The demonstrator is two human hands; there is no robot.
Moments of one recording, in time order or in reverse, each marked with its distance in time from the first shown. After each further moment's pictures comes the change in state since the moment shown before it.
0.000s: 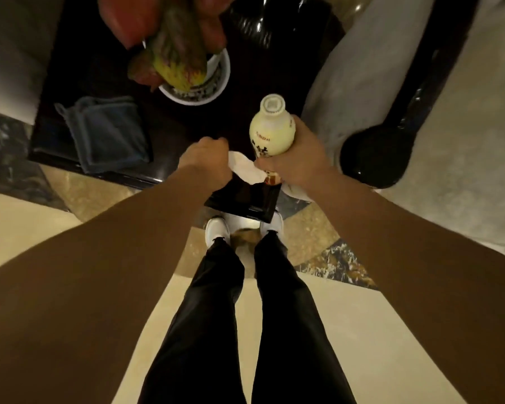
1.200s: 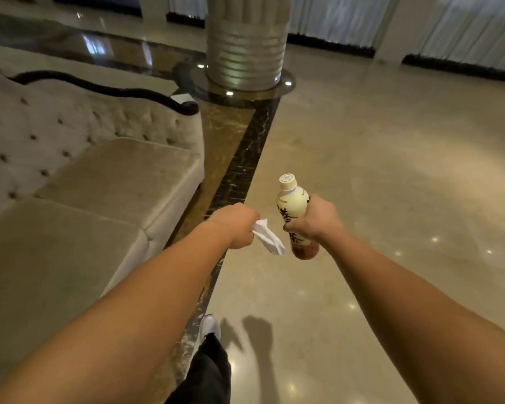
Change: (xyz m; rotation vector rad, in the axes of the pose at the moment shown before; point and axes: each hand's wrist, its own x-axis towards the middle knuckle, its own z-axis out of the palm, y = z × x) left_hand -0.647 0.578 0.253 0.982 -0.114 1.707; right_hand -0.812 0.392 -0.253 0.368 1.202 1.009
